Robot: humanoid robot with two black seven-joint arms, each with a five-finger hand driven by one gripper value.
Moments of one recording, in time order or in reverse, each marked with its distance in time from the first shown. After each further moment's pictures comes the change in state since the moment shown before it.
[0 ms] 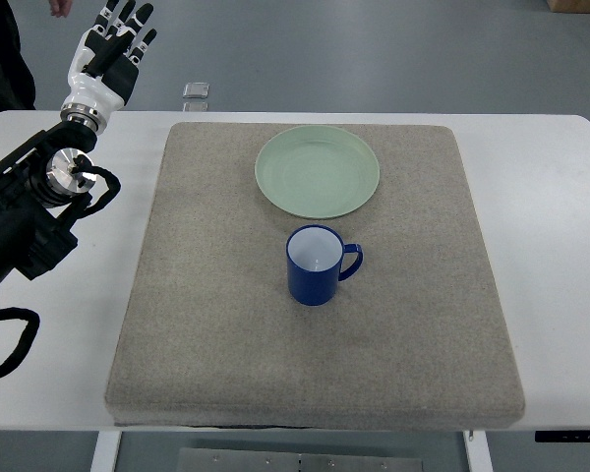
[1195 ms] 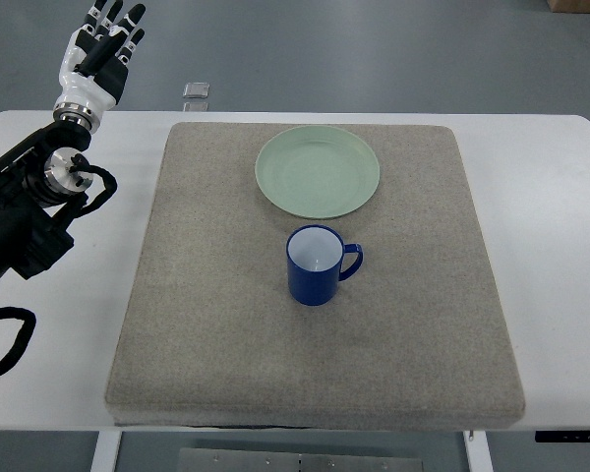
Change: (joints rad) left arm -0.007 0.006 0.019 0.006 0.013 0.051 -0.026; right arm 0.000 0.000 0.000 0.000 0.000 0.000 0.000
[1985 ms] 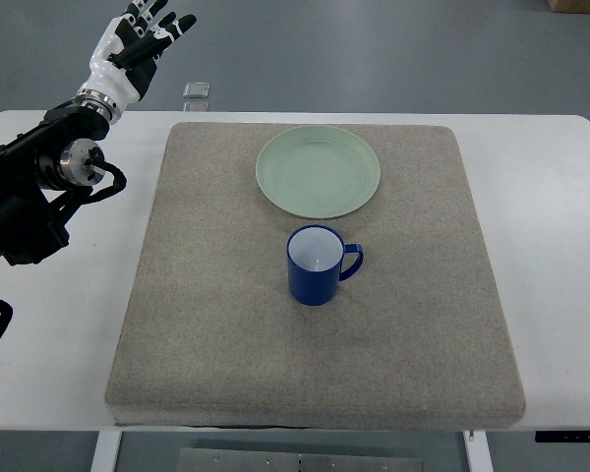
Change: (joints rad) left arm -0.060 0.051 0.276 -0.121 0.004 0.071 0.015; right arm 0.000 0.000 0.000 0.000 0.000 0.000 0.000
